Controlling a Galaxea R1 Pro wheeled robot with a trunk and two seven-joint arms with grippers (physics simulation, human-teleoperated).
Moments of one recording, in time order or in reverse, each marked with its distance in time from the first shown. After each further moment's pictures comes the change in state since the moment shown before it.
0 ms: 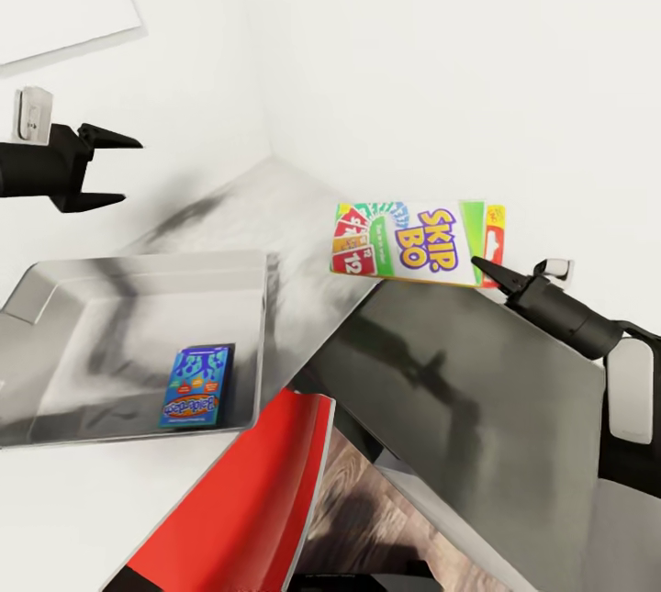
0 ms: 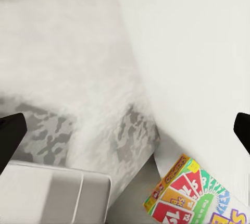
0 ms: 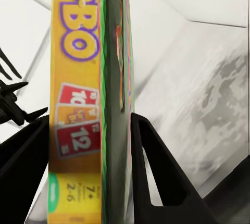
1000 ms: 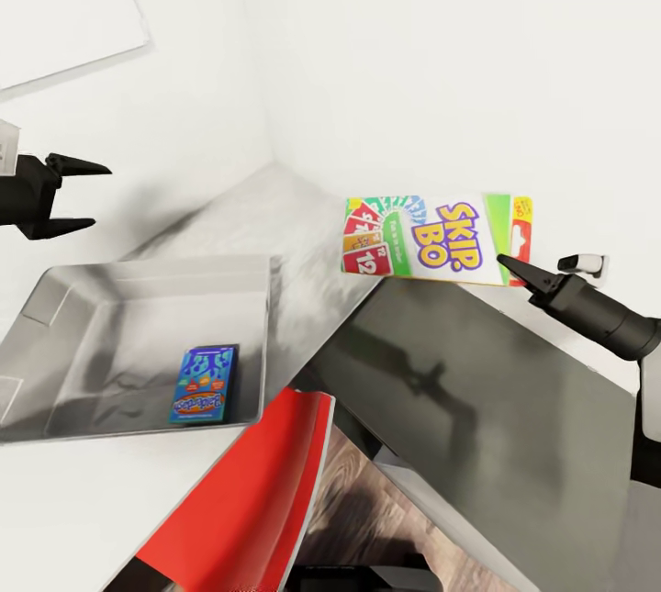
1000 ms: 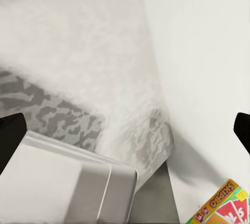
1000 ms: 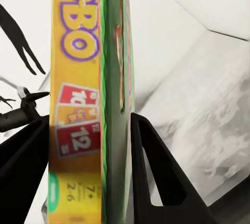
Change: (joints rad) left arm 0.126 0.055 0.129 0.000 -0.001 0.048 -0.002; right arm 0.001 -0.084 -0.025 -0.014 -0.009 0.019 0.109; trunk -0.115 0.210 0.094
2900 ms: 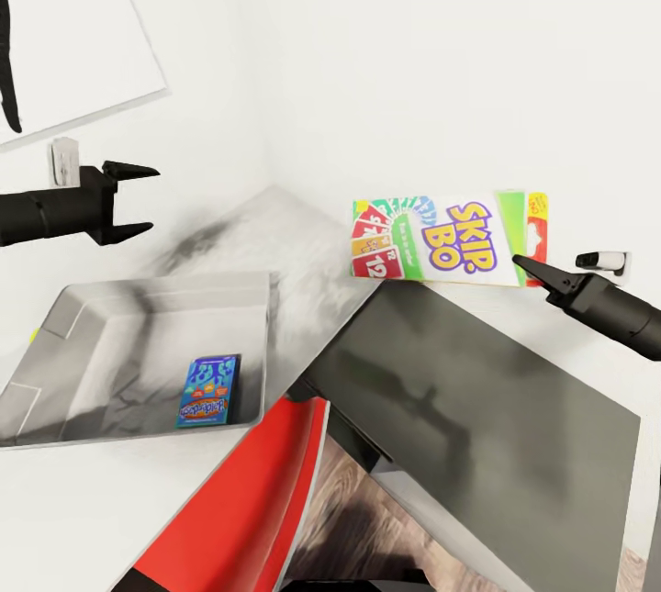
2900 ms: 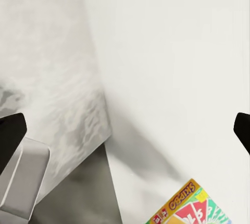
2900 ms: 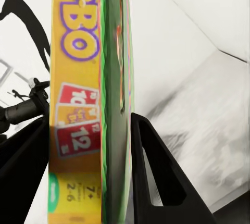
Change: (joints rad) left arm 0.048 -0.104 -0.089 0.000 -0.070 -0.154 -0.198; right arm 0.013 -0.081 0.010 -0.018 -0.045 -0.001 0.008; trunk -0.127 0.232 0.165
